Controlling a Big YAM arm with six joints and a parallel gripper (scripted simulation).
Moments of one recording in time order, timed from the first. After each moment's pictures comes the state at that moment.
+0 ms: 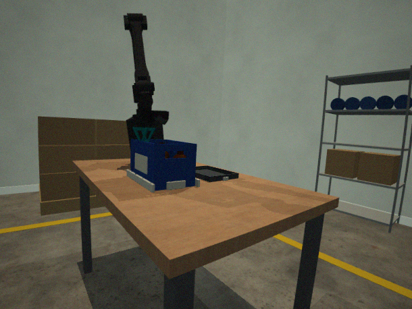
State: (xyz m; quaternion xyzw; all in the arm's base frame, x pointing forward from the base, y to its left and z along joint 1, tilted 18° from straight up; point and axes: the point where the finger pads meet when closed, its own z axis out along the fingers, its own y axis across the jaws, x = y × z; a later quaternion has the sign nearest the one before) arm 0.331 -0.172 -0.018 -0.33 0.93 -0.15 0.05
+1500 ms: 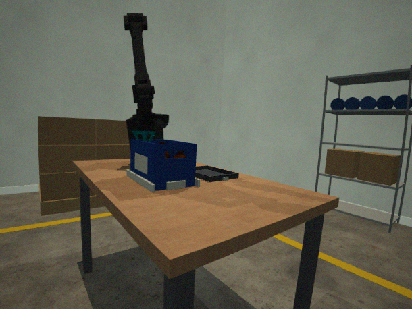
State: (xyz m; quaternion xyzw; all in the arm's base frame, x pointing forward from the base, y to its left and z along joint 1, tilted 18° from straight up) arm 0.335 -0.175 -0.032 -0.33 0.93 -0.15 0.05
